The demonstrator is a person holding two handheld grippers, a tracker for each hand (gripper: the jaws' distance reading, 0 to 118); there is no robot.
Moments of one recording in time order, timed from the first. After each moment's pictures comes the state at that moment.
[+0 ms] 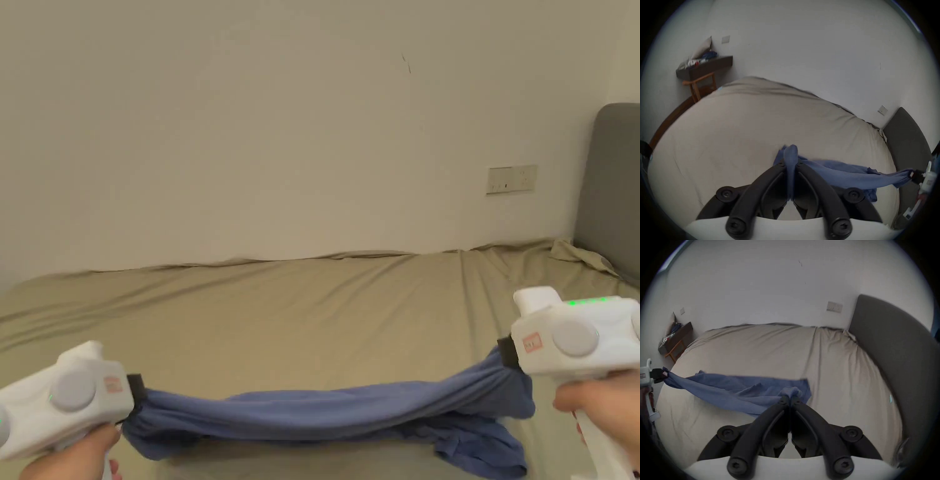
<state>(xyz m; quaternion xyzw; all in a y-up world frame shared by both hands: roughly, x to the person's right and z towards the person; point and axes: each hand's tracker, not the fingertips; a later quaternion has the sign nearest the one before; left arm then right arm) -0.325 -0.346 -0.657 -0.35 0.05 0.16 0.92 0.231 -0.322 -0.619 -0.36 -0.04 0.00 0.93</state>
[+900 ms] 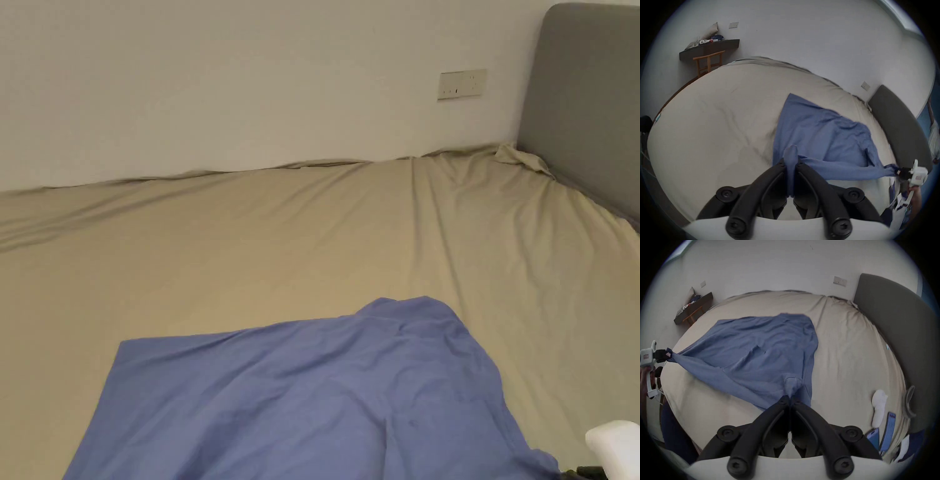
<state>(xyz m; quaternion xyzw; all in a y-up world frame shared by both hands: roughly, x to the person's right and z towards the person) -0.392 -0.411 -0.339 -0.41 -0.01 0.11 0.90 0.219 -0.402 -0.283 -0.45 0.02 0.02 0.89</state>
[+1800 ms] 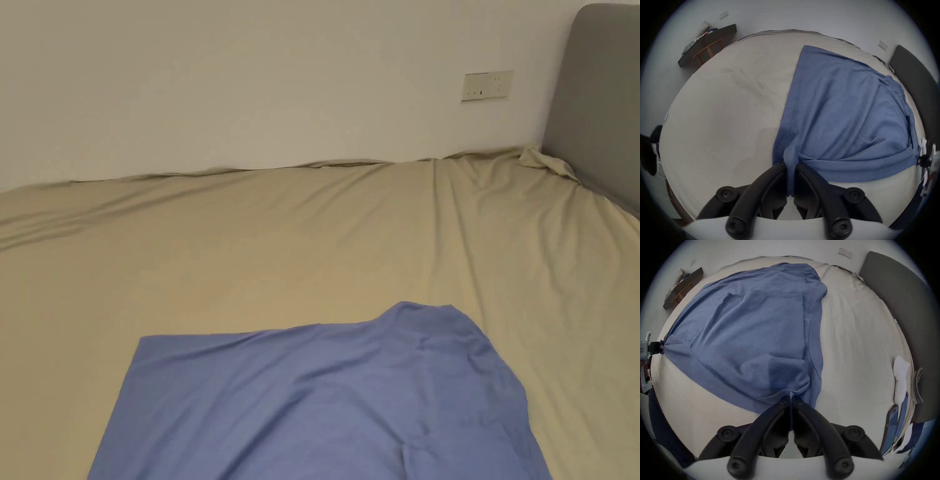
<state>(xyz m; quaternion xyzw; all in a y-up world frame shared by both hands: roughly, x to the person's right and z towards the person) -0.366 -0.491 -0.346 -0.50 0.02 0.00 0.87 0.211 -0.498 -0.283 -0.56 0.00 0.04 0.83</state>
